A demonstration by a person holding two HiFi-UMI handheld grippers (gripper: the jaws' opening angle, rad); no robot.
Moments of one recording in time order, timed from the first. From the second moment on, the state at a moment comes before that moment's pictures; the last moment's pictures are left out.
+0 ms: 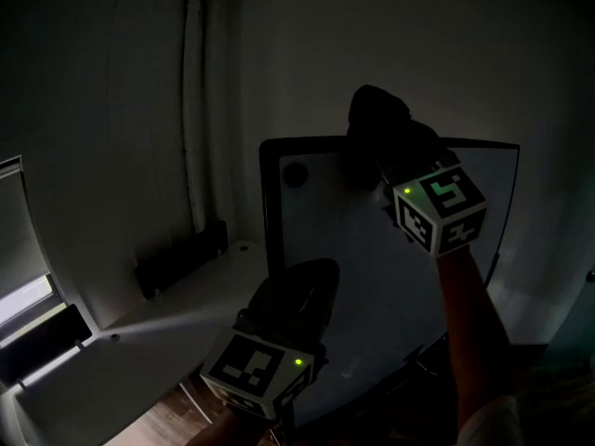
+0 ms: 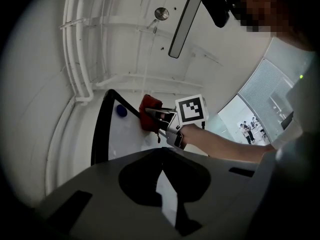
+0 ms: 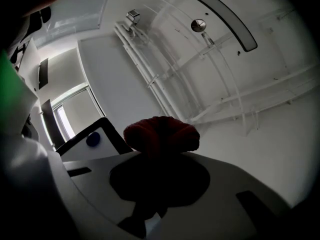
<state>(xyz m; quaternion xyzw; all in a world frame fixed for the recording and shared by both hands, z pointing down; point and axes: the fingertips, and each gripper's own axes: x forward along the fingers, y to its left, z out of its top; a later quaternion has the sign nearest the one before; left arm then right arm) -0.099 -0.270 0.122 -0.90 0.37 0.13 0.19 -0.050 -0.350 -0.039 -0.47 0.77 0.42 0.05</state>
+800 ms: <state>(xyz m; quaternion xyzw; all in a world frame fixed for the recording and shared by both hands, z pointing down) -0.009 -0.290 0.124 -0.91 0.32 0.14 0.20 0.022 -0.404 -0.036 -0.44 0.83 0.34 -0.01</state>
